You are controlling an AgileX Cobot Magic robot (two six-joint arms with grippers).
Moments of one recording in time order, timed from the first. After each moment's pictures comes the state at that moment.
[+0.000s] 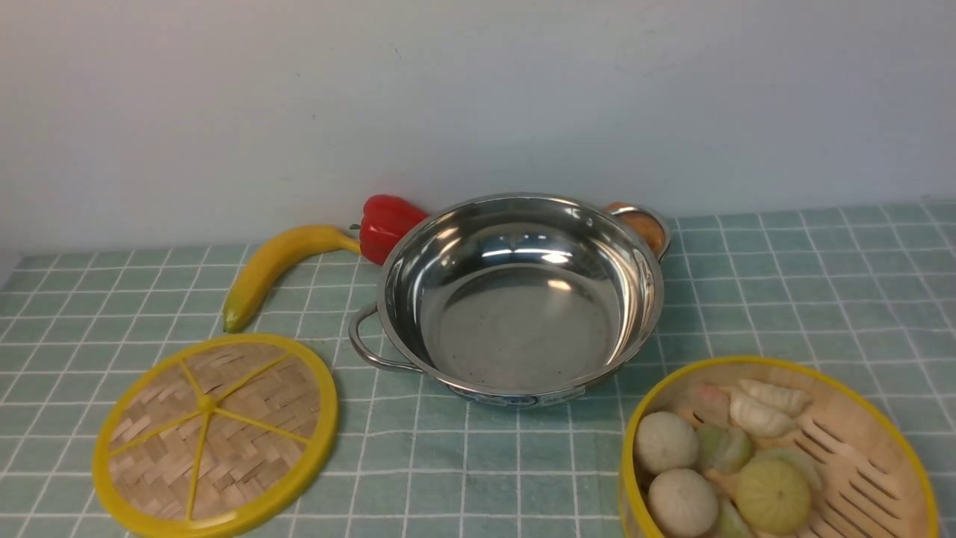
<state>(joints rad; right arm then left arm) -0.02 0.41 -0.71 -0.30 0.57 0.56 0.17 0.32 -0.39 0.03 0.32 -0.25</state>
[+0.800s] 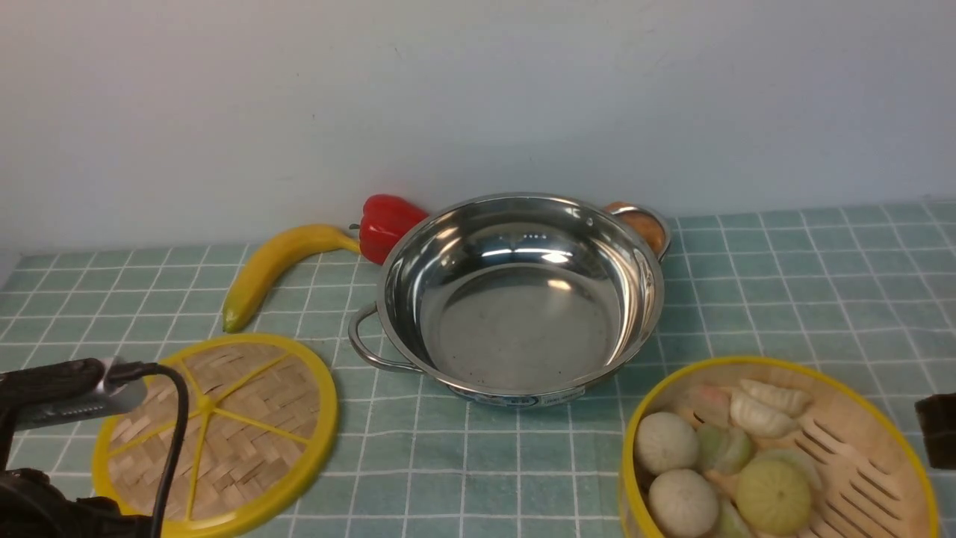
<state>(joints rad) -0.02 1.26 -0.75 0.21 0.91 0.01 0.17 0.99 -0.59 -0.27 0.97 0.22</state>
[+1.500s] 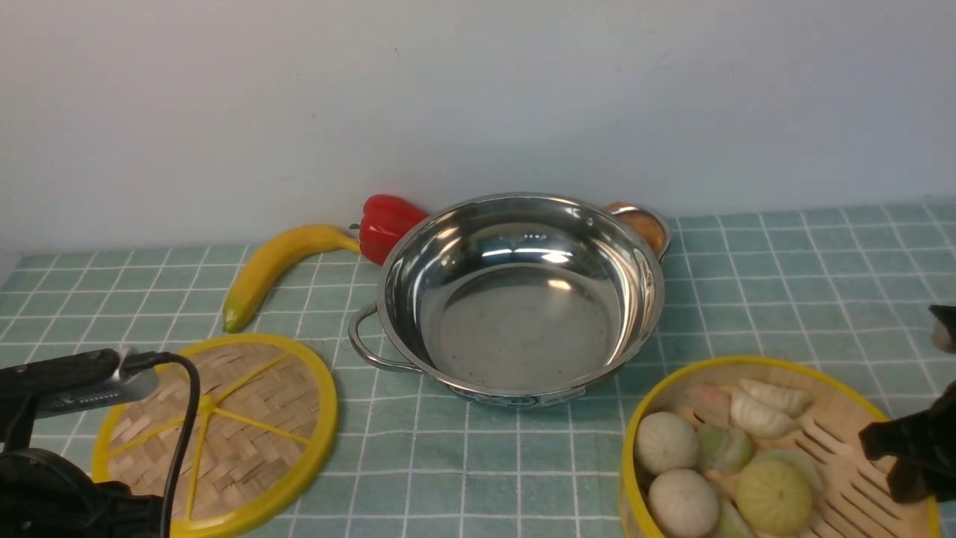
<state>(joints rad) -0.02 1.57 -0.75 0.21 0.78 0.00 0.17 1.07 -0.59 -0.28 0.89 0.22</state>
